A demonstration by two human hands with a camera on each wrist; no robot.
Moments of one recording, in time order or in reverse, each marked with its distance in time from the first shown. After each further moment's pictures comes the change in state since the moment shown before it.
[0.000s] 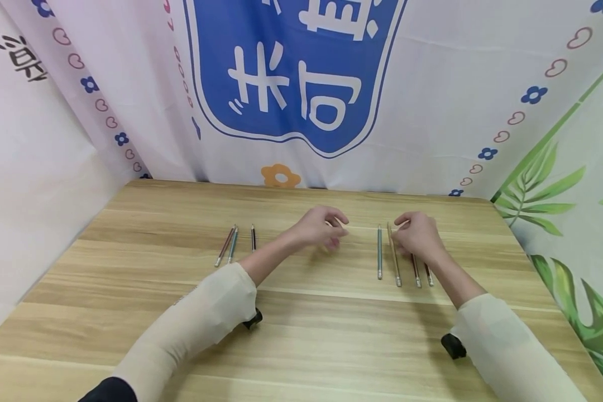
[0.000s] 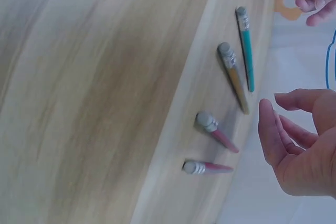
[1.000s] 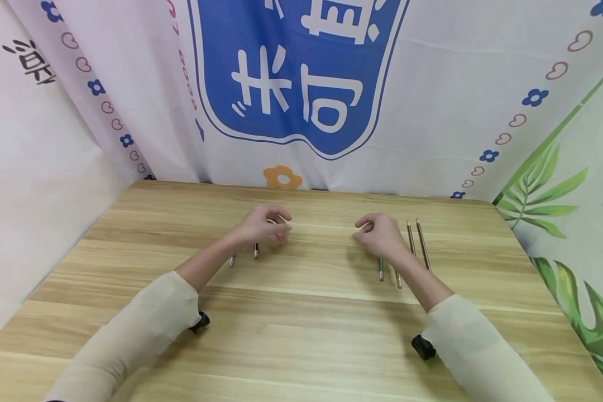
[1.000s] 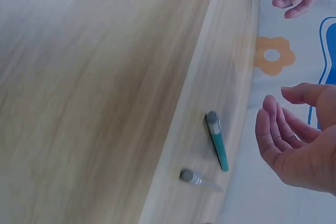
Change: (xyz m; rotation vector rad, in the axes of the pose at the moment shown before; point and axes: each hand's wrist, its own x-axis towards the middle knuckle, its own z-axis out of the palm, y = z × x) left_hand -0.061 -0.036 -0.089 0.050 0.129 -0.048; right_hand 0.003 -0.045 0.044 0.121 -0.072 -0.095
